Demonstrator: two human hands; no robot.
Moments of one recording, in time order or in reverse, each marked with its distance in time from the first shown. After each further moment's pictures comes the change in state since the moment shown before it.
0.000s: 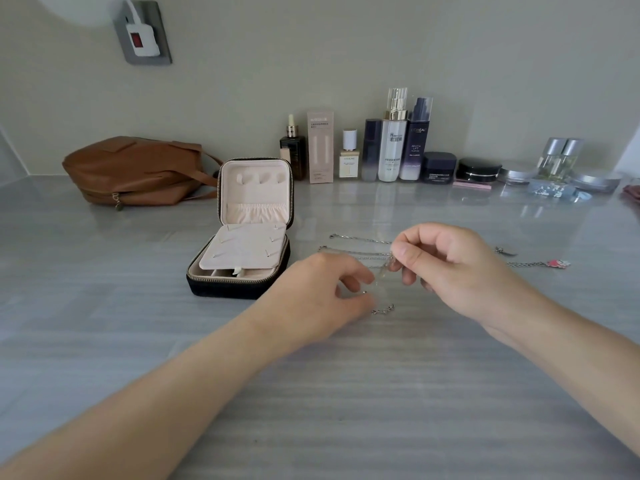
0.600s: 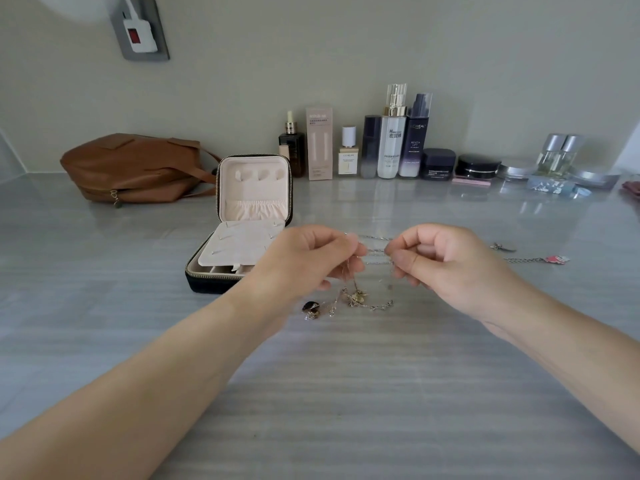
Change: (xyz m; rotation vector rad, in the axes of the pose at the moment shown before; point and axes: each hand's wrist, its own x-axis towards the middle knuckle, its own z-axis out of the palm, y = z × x) left_hand 0.004 0.010 -0.014 -0.641 0.114 -0.183; right_hand 0.003 0.011 -0.001 -0.015 -0.016 0.044
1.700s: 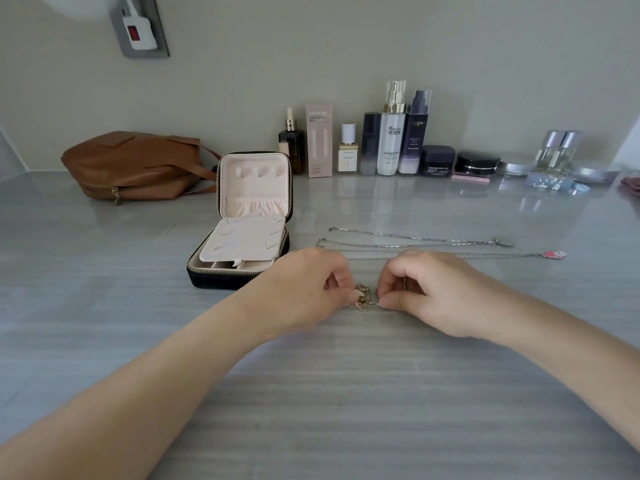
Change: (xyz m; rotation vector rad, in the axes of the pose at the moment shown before) left_hand 0.000 -0.017 -0.006 0.795 -0.140 0.225; right_hand -0.006 0.002 0.003 -0.638 -0.258 -0.158
